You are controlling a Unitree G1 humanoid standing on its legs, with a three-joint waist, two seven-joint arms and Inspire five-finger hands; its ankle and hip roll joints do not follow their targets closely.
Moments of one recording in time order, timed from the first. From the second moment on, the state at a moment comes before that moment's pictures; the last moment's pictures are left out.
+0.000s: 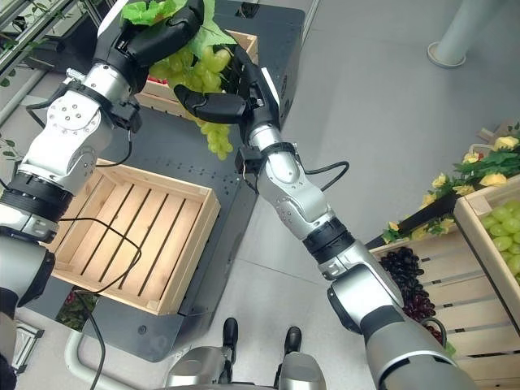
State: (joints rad) left arm -1.15 0.74 -0.51 0.55 -0.64 -0.15 -0.05; right arm -0.99 -0.29 0.49 0.31 0.75 -0.01 -0.35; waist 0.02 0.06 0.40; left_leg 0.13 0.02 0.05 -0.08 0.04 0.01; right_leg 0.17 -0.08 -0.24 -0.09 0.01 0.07
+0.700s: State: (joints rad) left arm -1.15 0.68 -0.52 0.51 -0.71 -0.13 -0.09; right arm -1.00 -0.30 0.55 0.37 0.73 0.06 -0.34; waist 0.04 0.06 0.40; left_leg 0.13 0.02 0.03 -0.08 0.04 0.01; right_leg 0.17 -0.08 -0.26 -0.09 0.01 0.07
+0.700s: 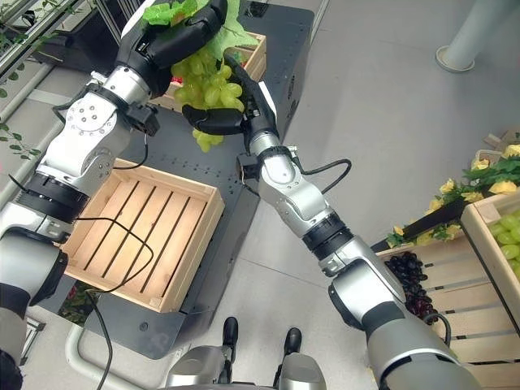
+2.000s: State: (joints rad) left arm -1.19 0.72 -0.51 0.65 -0.63 -0.07 -0.04; right arm -0.92 -0.33 0.55 0.39 0.77 -0.01 -0.34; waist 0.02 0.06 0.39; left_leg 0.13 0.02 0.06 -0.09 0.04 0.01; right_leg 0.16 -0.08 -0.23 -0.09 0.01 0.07
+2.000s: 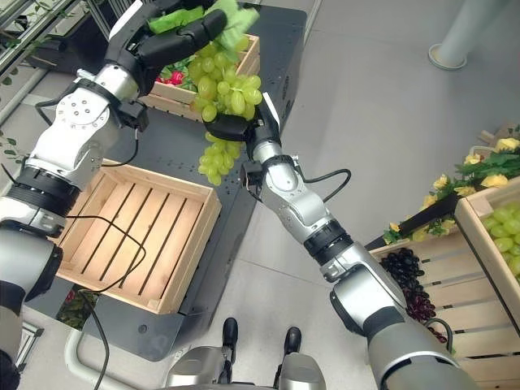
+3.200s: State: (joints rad) left arm -0.39 0.33 -0.20 0.59 -0.64 -0.12 0.04; right arm -0.41 -0.43 0.22 0.08 0.65 0.00 -0.01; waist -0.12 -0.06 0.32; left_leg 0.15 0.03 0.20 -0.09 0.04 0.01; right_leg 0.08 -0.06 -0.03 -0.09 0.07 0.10
